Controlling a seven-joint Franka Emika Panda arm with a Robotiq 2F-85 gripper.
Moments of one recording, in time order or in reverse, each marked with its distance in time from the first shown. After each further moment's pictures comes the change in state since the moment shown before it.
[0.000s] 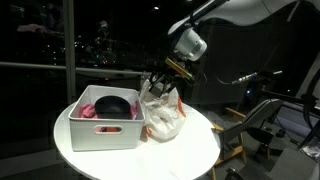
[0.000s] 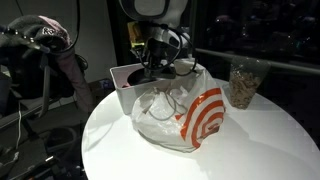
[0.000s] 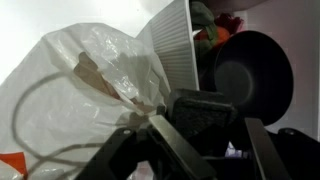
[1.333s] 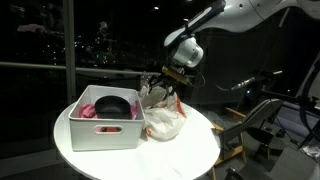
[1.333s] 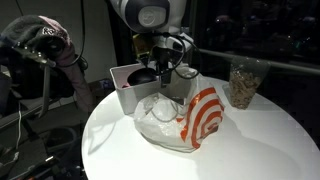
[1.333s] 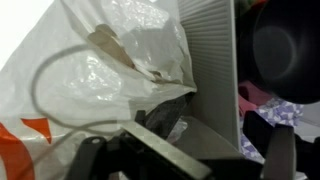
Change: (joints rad) arm 0.020 0.052 -0.008 -0.011 -0.162 0.170 0.105
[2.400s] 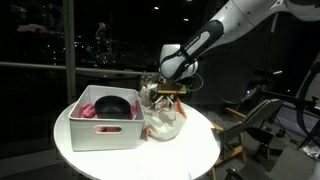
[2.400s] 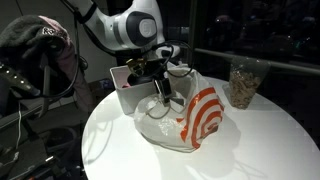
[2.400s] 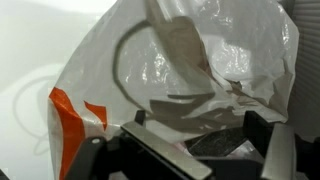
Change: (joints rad) arm 0.138 0.062 -0.086 -0.059 -0.620 0.086 0.412
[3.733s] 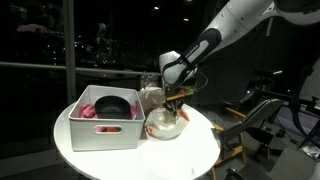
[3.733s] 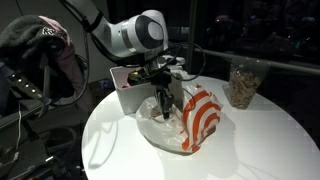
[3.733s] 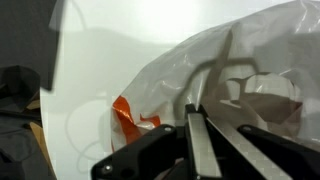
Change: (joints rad) arm 0.016 0.047 -0.055 0.038 -0.148 -0.243 0.003
